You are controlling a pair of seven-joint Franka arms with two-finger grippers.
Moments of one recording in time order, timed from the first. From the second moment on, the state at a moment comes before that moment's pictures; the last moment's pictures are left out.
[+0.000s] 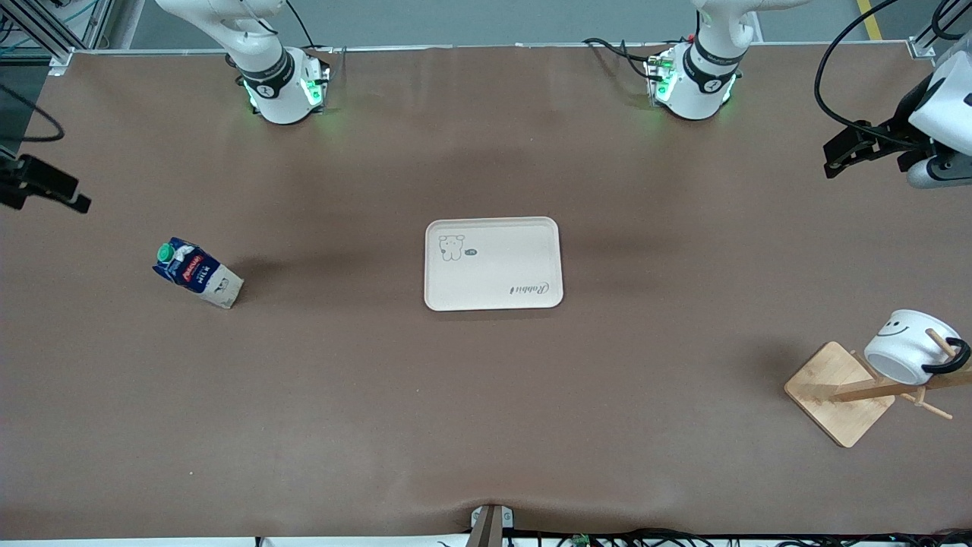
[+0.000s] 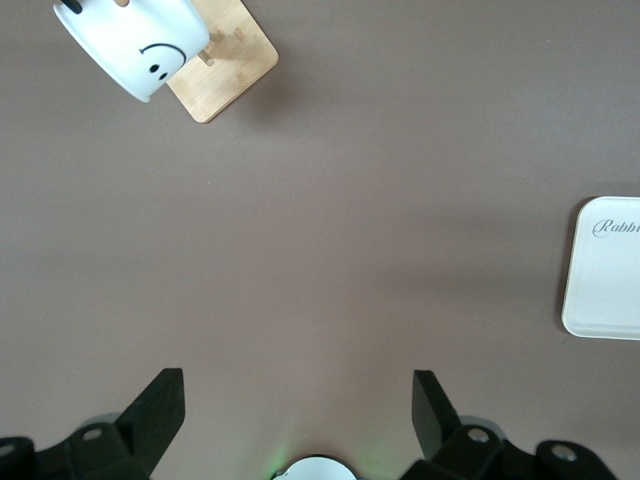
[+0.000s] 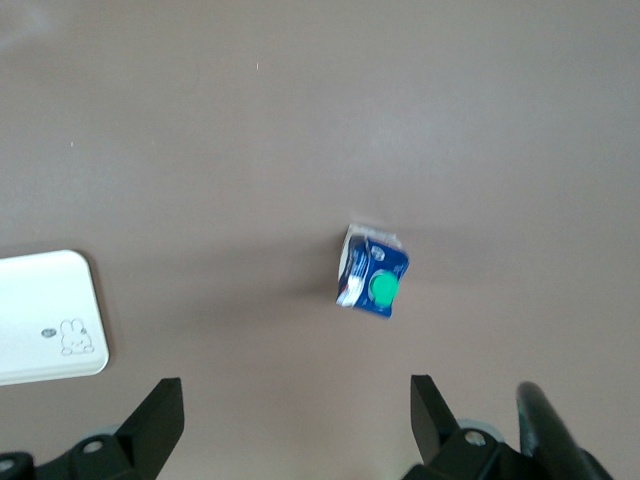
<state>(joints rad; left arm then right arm) 0.05 -0.07 -0.14 -1.60 0.06 1.47 -0.12 -0.01 -0.01 -0.06 -1.51 0.05 1.48 0.04</state>
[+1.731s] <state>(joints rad) 0.05 -0.08 -0.14 -1.57 0.00 1.47 -0.12 -0.01 -0.03 -0.06 -1.54 0.02 1.53 0.05</state>
